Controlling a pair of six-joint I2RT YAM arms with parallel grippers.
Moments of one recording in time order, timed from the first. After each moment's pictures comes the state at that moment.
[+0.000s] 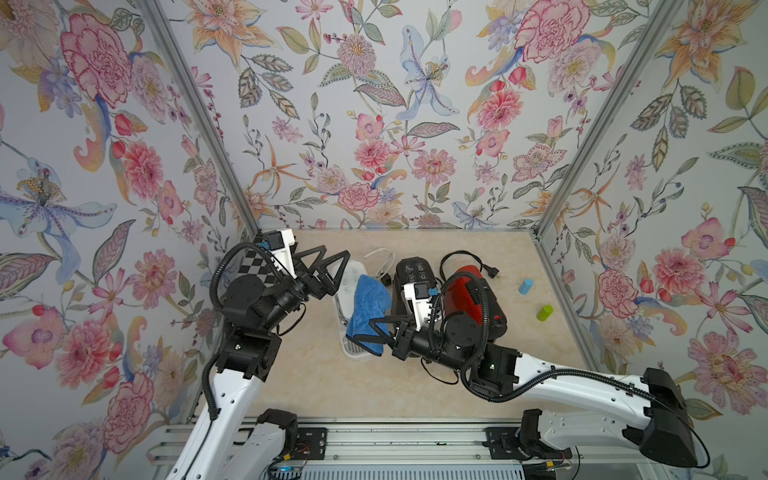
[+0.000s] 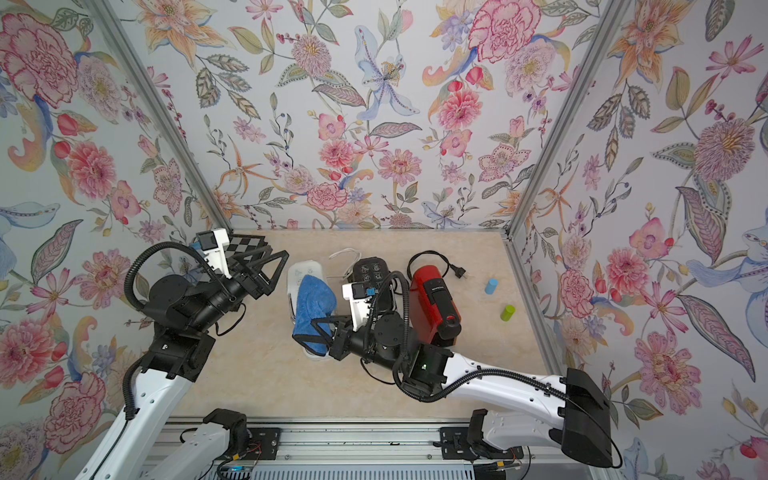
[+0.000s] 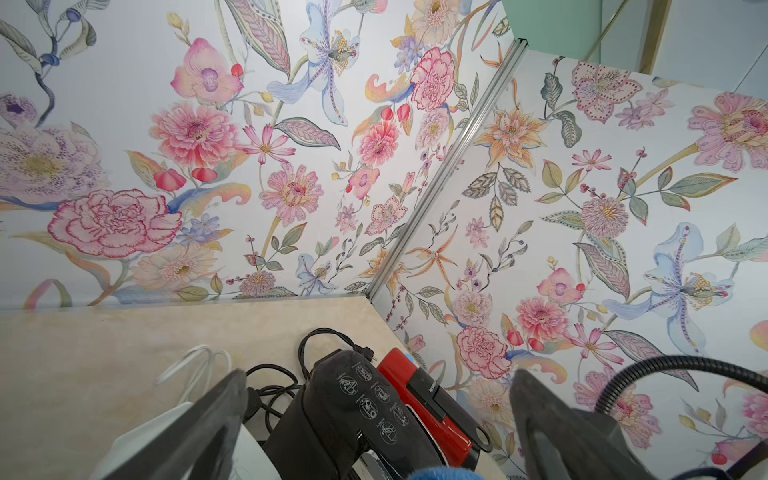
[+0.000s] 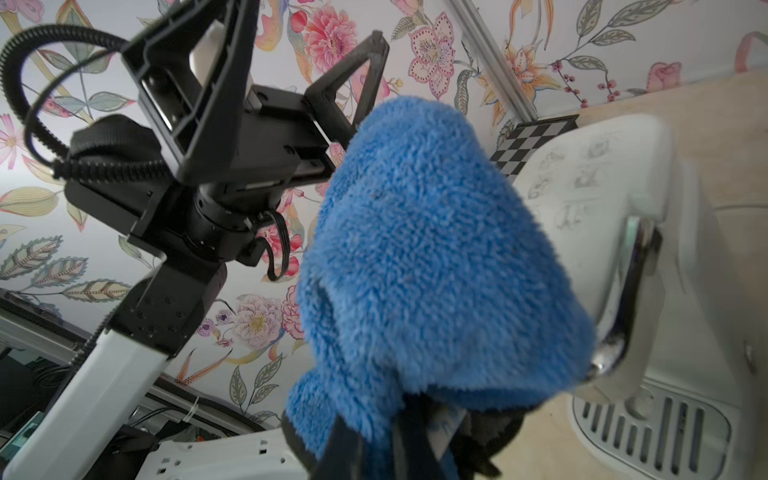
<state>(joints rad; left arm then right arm) -0.21 0.86 0.93 0.06 0.48 -0.58 1.27 1.17 0.81 0.32 0.14 0.75</state>
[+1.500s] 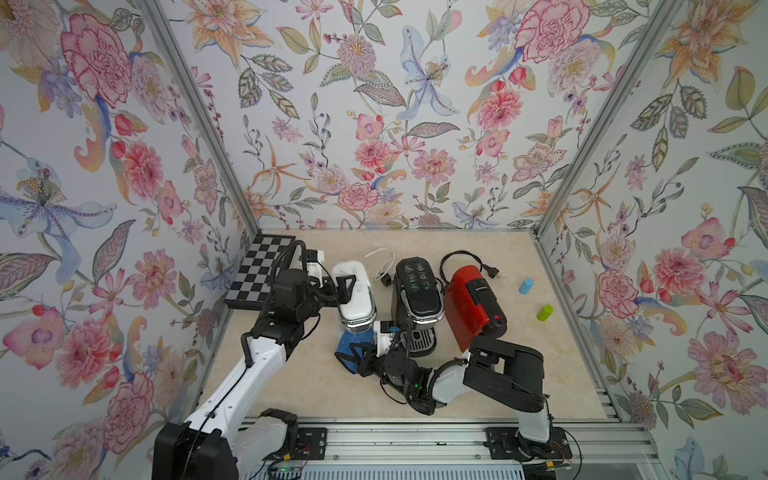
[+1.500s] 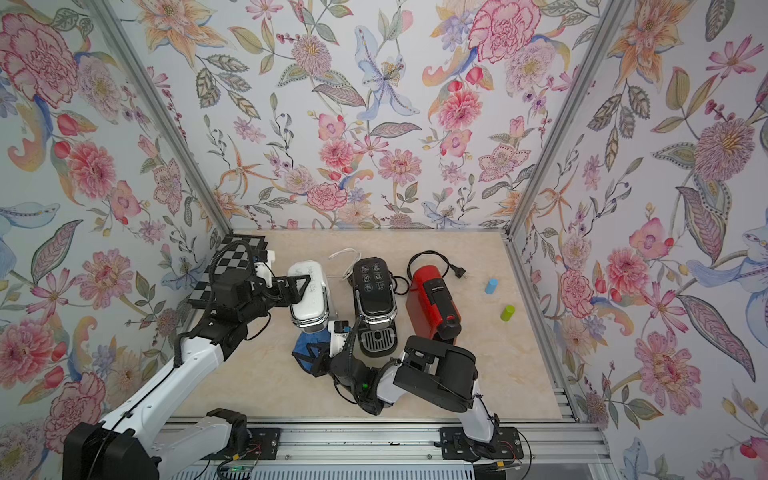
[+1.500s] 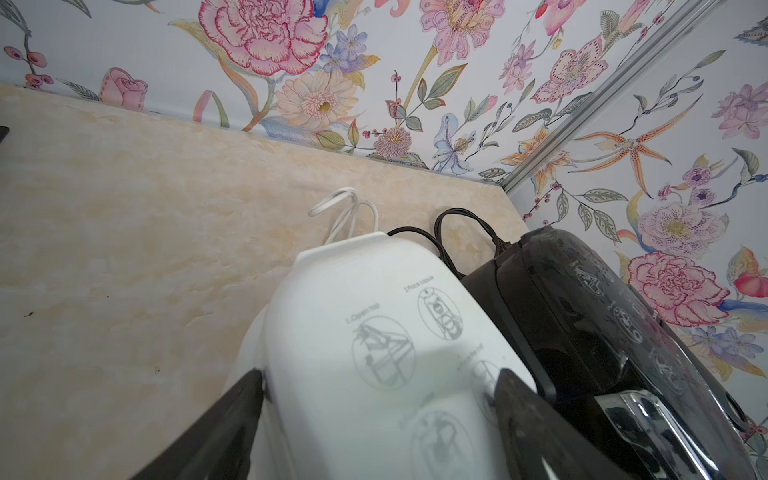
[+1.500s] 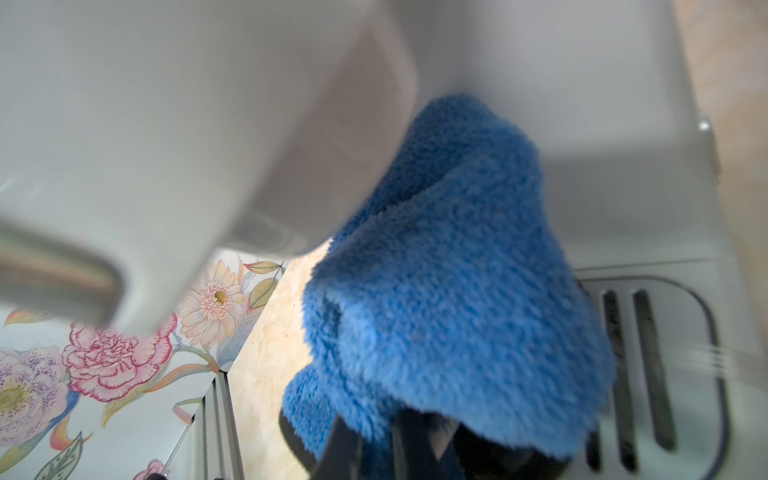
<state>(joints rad) -0.25 1.08 0.75 -0.03 0.28 -0.40 1.26 2.02 0.77 1.09 0.32 0.88</state>
